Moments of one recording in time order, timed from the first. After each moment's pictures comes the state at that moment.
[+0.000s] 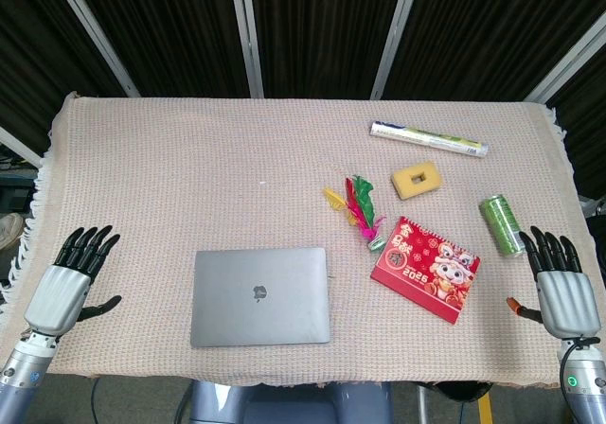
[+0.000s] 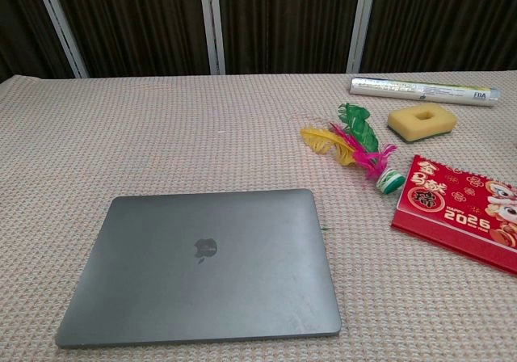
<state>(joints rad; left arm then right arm) -0.20 -1.31 0.02 -1.37 1.70 1.54 0.00 0.12 -1.17 0.09 -1.54 -1.44 1.43 -0.14</state>
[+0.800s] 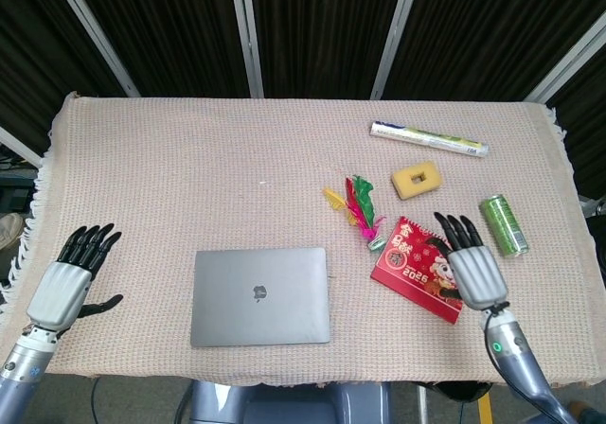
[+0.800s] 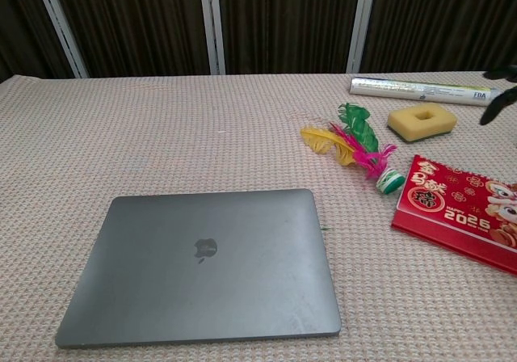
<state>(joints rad) -0.21 -1.30 0.02 -1.38 1.67 1.49 -0.05 0.33 -1.35 0.13 -1.52 -1.52 1.24 -0.18</state>
